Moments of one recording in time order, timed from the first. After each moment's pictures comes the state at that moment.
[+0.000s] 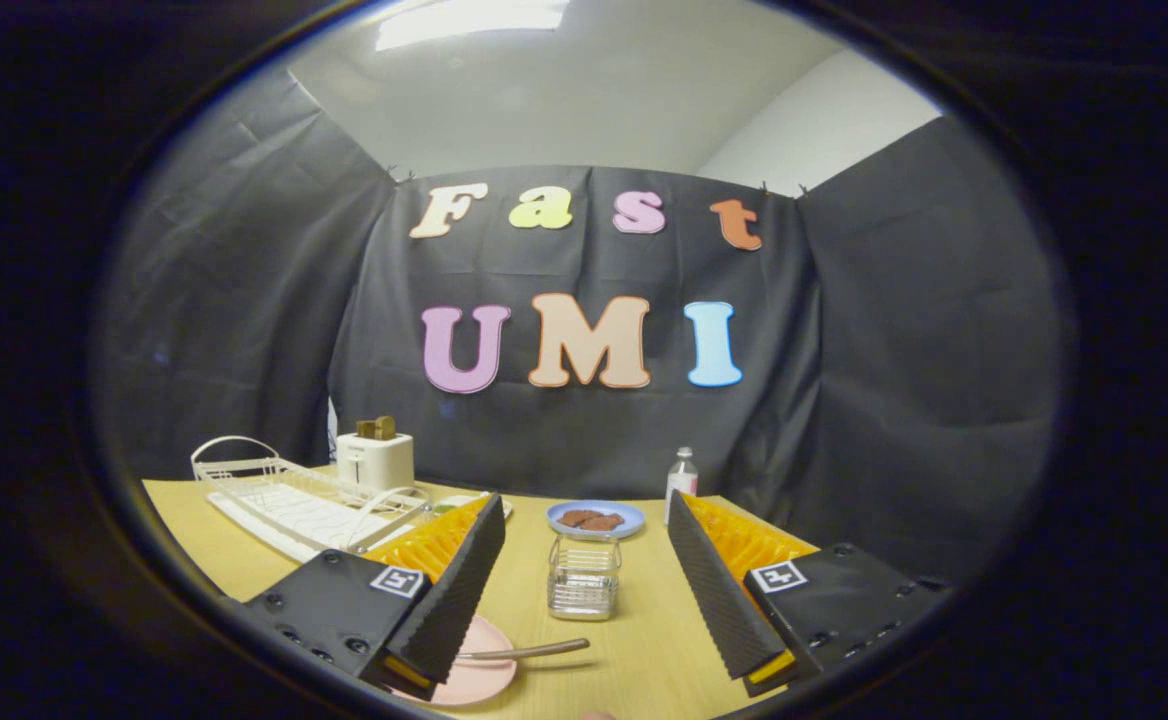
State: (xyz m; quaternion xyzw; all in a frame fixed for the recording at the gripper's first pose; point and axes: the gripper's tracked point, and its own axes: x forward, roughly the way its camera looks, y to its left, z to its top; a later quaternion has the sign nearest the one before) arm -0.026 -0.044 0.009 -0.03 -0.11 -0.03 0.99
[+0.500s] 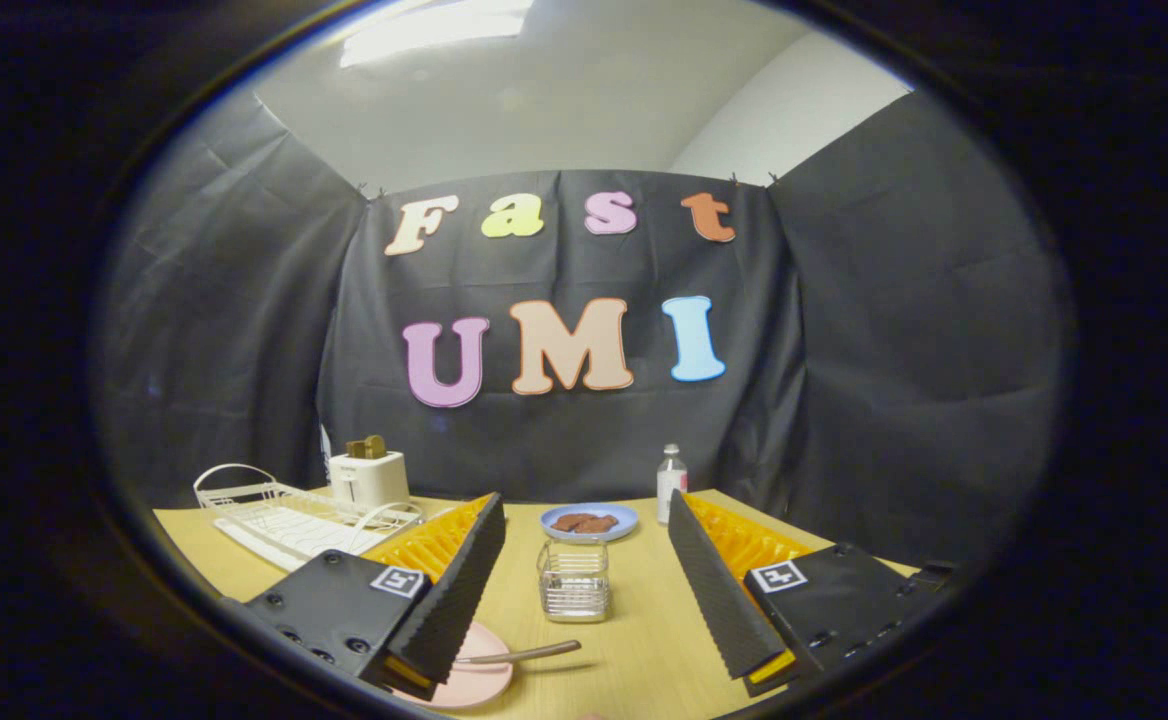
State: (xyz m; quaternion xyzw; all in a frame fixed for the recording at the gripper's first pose) arm -0.030 -0.063 0.016 0.00 -0.12 -0.05 0.99
